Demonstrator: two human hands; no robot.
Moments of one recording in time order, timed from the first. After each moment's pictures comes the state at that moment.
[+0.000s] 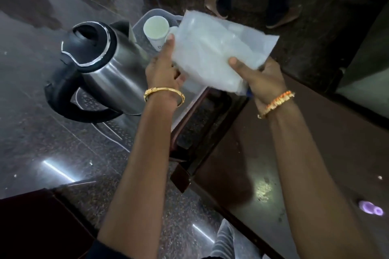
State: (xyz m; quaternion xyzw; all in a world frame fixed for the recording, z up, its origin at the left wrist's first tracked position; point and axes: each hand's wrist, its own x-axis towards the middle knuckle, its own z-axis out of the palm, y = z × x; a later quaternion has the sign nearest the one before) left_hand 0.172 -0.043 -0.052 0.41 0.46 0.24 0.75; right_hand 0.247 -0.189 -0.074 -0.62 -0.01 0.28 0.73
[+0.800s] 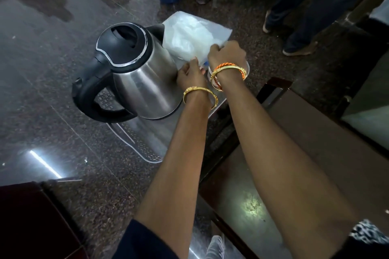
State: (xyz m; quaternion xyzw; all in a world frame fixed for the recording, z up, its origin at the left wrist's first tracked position) left_hand 0.201 -0.030 -0.080 0.30 0.53 0.28 0.74; right_hand 0.254 -0.051 -0.071 -0.90 -0.06 0.13 0.40
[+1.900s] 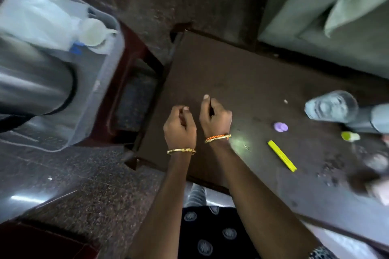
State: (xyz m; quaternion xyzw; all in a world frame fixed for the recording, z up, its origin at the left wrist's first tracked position) left_hand 0.100 -0.285 -0.152 0.82 0.34 0.13 0.45; right_hand 0.141 -0.350 -0.173 -0.88 0.07 -0.09 0.47
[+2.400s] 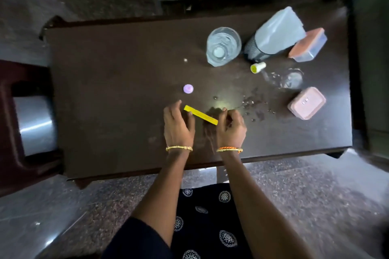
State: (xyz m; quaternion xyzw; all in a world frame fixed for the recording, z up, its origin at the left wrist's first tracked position) left_hand 0.071 -0.499 -0.203 0.93 0.08 -0.07 0.35; right_hand 0.046 -0.611 -0.205 -0.84 0.38 -0.10 0.38
